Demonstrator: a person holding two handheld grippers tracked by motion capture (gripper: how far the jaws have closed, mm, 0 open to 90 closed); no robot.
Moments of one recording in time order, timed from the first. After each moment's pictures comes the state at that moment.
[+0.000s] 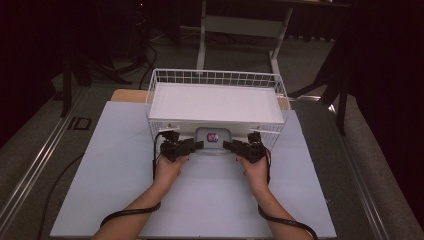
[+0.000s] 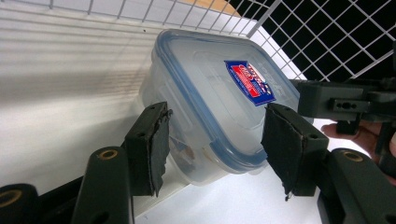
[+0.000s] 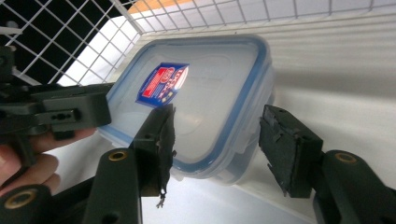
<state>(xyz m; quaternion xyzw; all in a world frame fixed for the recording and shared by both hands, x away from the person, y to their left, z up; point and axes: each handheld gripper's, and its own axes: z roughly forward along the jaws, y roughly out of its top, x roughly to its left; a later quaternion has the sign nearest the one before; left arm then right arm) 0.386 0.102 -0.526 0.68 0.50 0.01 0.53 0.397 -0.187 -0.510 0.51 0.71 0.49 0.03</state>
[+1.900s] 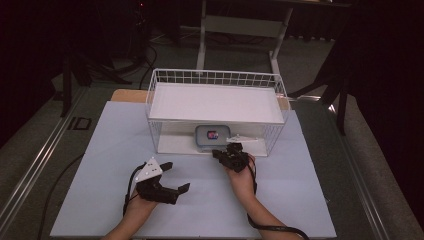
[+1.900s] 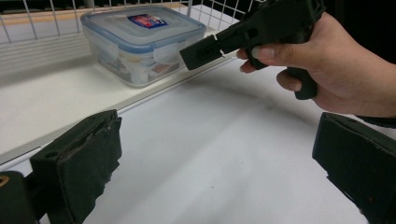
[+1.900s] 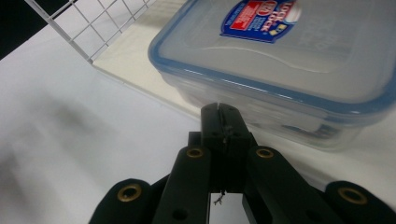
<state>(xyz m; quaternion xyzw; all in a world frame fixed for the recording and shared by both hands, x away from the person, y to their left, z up) 0.260 0.139 -0.519 0.76 0.34 0.13 0.55 0.368 -0.134 -0.519 0.44 0.77 0.45 0.08</state>
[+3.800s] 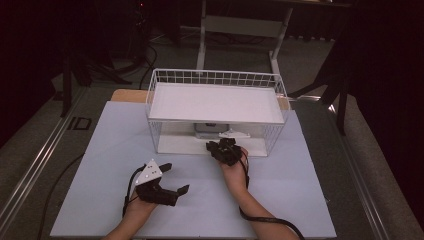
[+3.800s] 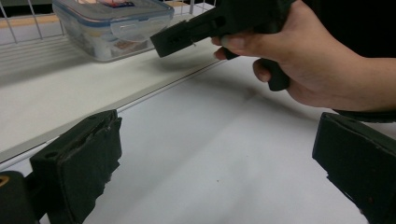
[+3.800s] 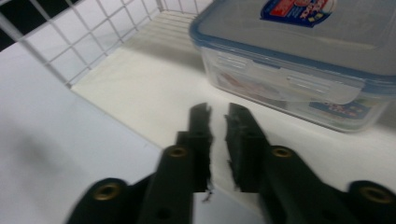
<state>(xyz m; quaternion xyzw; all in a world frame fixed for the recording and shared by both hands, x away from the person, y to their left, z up) 0.257 0.140 -0.523 0.76 0.33 0.14 0.54 0.384 -0.114 -0.522 0.42 0.77 0.46 0.13</state>
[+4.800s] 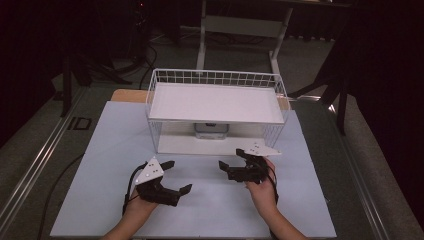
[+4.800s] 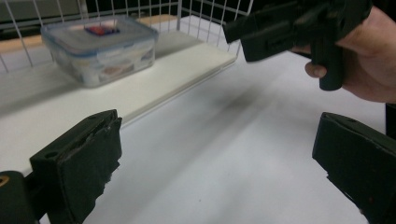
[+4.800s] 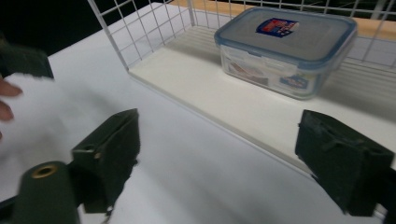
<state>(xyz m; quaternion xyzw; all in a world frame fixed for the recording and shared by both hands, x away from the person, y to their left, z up) 0.251 0.134 -0.496 0.76 0.31 0.14 0.55 0.320 -0.180 -0.489 0.37 0.77 0.50 0.13</state>
